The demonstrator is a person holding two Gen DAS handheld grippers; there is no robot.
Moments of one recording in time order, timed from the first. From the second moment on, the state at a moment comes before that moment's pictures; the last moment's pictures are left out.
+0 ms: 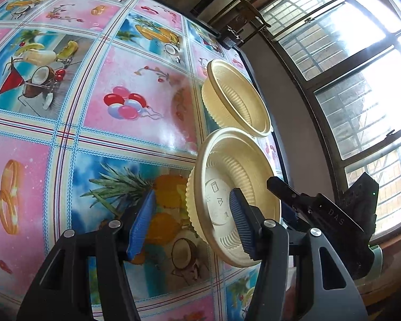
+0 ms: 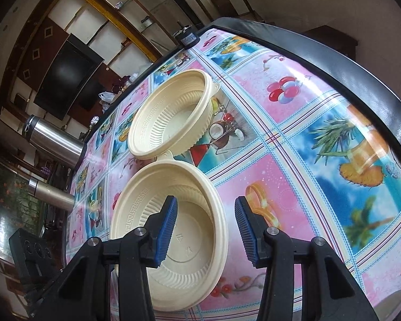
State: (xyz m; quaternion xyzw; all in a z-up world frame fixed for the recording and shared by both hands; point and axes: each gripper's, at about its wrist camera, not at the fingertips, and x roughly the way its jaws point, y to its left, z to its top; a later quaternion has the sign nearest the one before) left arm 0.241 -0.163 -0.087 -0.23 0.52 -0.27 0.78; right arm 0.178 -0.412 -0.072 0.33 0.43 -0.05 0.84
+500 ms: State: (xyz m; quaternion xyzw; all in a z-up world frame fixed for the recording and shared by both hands) left arm 0.240 -0.156 -0.088 -0.23 0.52 -0.26 0.78; right arm 0.180 -0.402 -0.073 0.32 0.43 -0.04 0.84
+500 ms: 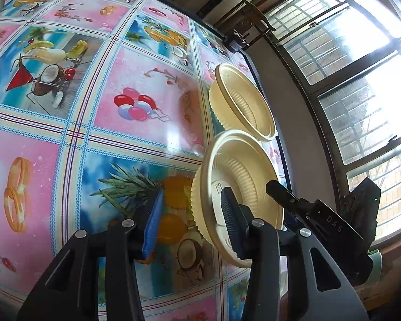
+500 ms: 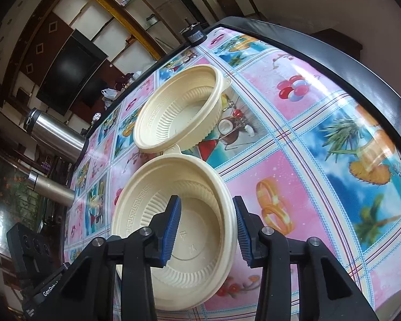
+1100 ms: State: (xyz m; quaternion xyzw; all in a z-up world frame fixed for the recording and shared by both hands) left arm 0.243 -0.142 -0.086 -0.23 0.52 -0.22 0.79; right arm 0.184 -0.381 -0.076 0.29 0.44 -0.02 0.85
